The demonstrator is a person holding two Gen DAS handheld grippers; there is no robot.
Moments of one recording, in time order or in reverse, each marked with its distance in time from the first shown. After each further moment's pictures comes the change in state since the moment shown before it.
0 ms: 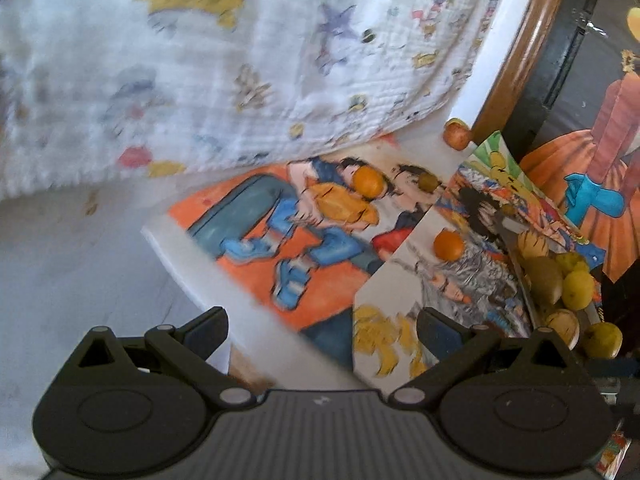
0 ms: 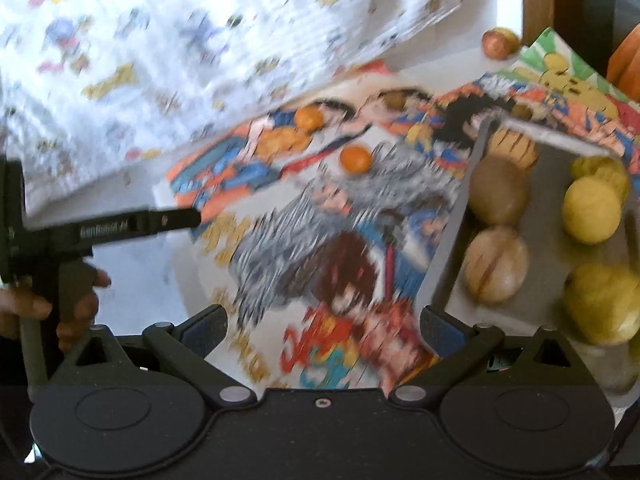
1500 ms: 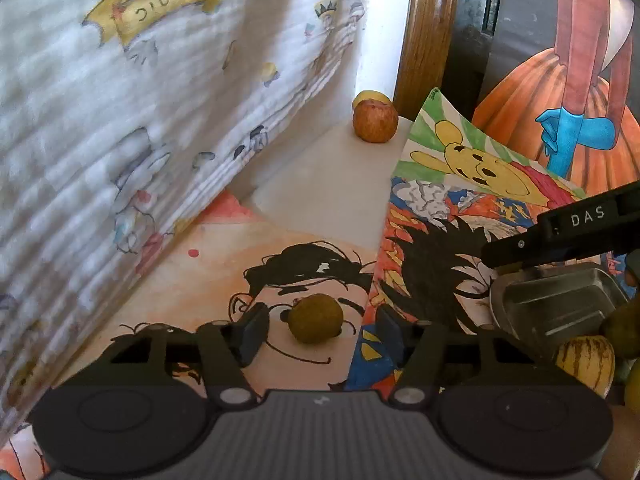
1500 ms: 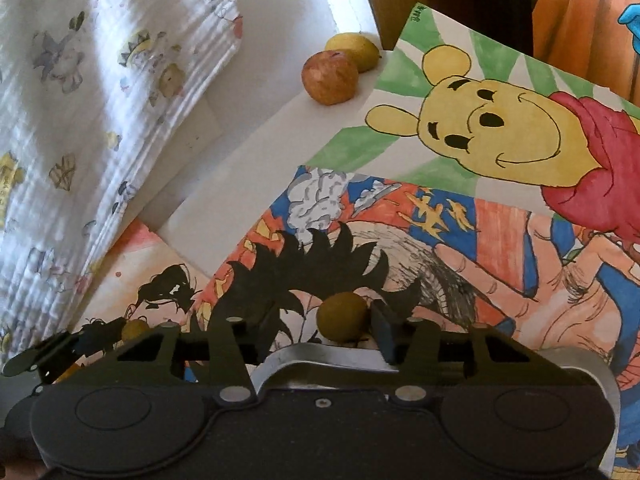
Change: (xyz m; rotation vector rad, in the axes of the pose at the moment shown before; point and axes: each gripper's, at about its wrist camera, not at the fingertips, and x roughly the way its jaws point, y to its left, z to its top) left arm 0.231 -0.141 0.120 0.341 0.027 -0.096; right arm 0.149 -0.235 0.192 0.317 -0.039 -0.105
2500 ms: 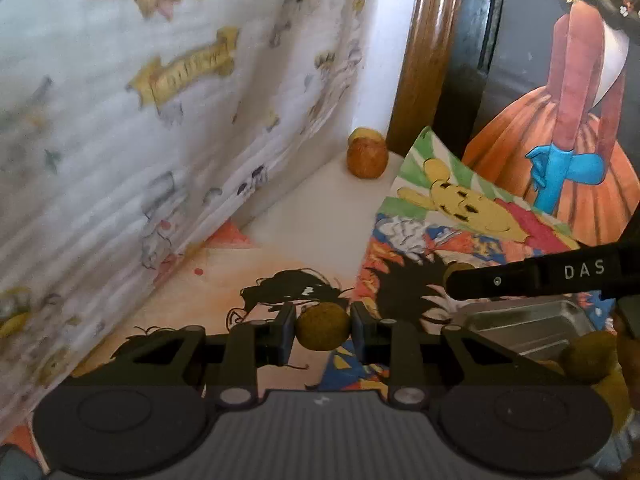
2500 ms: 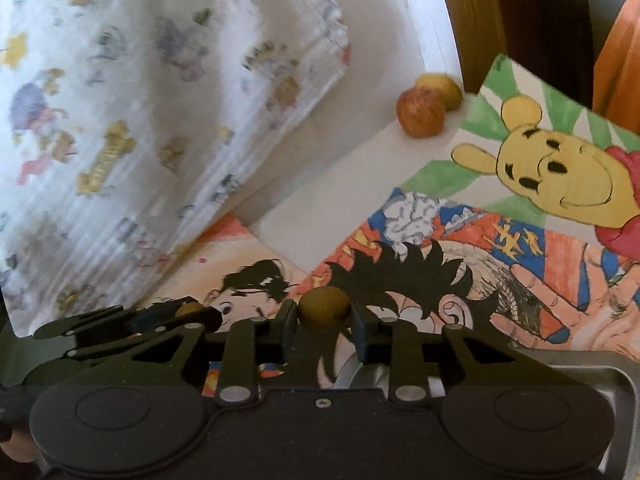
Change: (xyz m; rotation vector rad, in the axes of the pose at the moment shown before) left arm -0.042 -0.008 0.004 -0.053 -0.085 -0.016; right arm -0.038 0.041 -0.020 -0.138 -0.095 0.150
